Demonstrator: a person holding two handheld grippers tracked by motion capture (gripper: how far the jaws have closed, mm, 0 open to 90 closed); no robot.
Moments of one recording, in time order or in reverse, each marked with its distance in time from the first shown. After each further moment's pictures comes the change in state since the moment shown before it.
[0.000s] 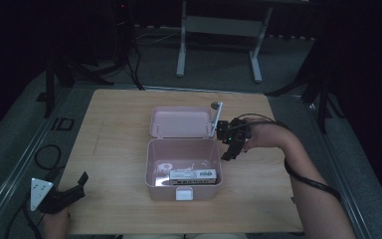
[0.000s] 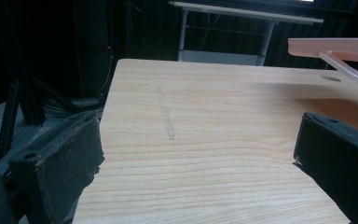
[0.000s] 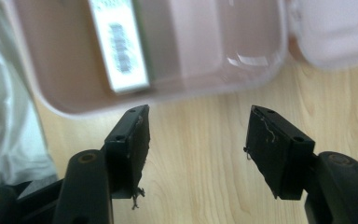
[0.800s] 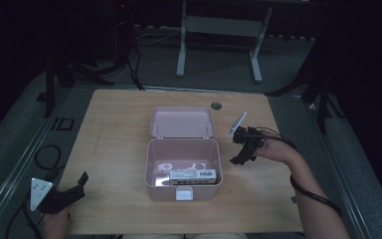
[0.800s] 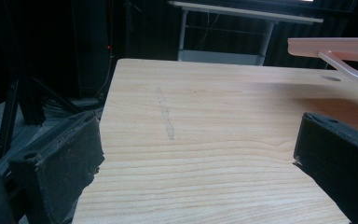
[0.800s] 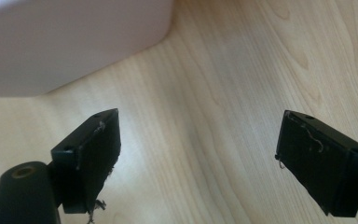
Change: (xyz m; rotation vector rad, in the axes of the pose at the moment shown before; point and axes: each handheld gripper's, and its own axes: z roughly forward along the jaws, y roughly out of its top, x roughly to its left) left arm 0.000 0.000 0.000 0.001 -0.002 0.000; right arm -0.029 -0.067 0.067 -0.141 -0.068 0.238
